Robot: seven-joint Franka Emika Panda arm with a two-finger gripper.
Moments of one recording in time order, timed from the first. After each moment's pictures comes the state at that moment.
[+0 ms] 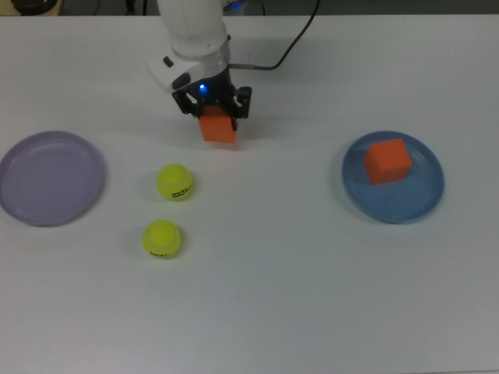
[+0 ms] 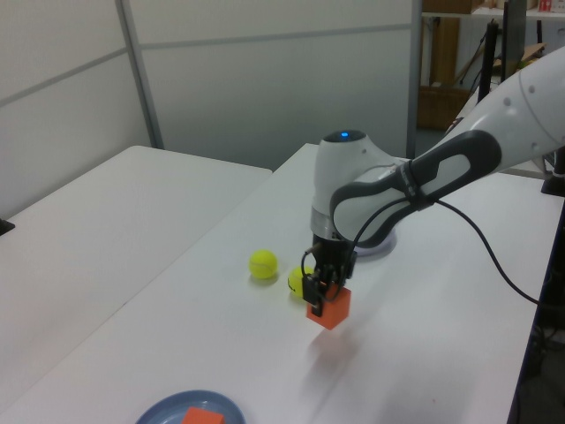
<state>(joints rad) 0.23 0.05 0.04 -2.18 0.13 2.34 0.12</state>
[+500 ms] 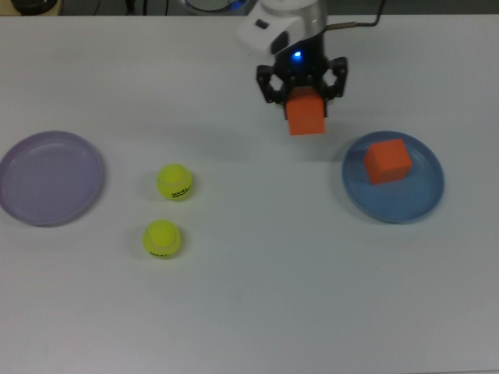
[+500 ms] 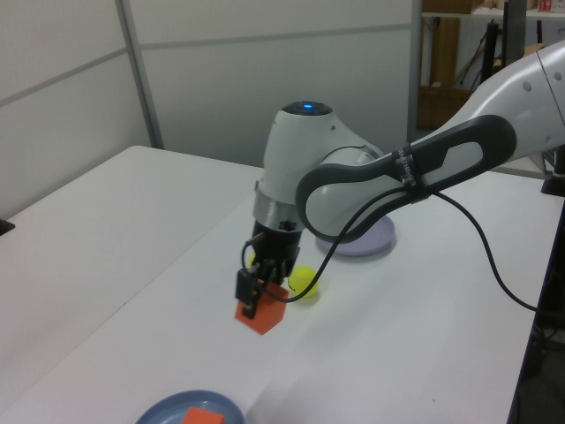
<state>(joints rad) 0.30 0.05 0.20 -1.97 0.14 2.31 0.27</state>
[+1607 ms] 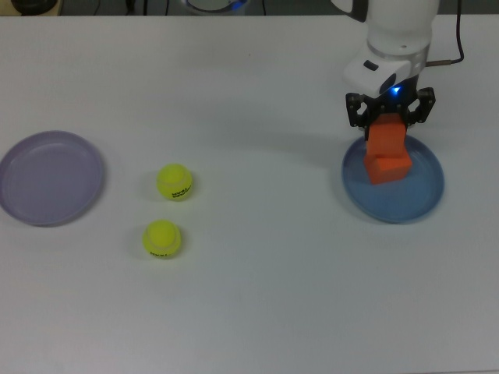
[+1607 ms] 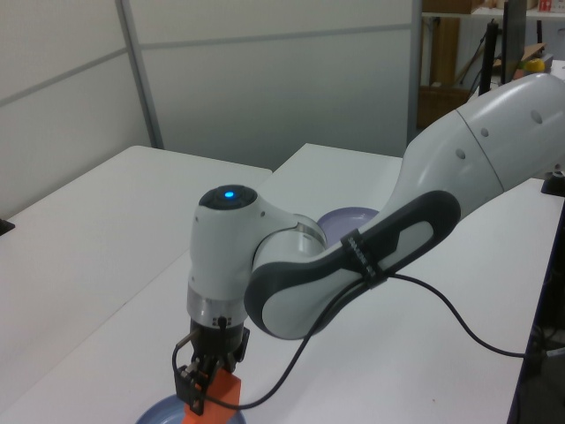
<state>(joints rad) 0.45 0.33 0.28 -1.77 -0.04 2.31 0.58</state>
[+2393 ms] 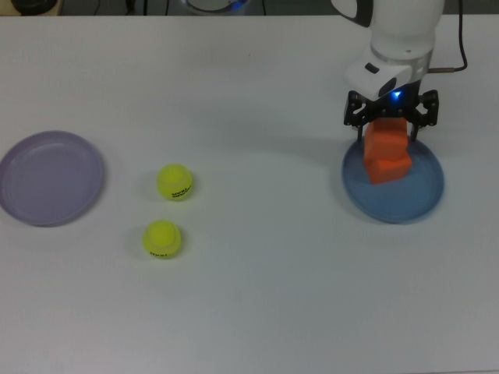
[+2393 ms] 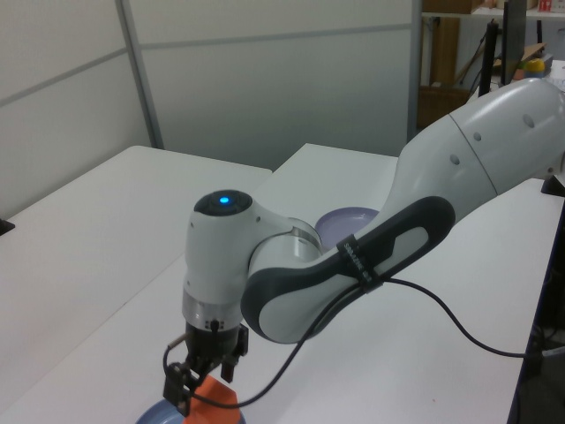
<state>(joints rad) 0.45 0.35 0.28 -1.74 -0.07 2.32 0.67</state>
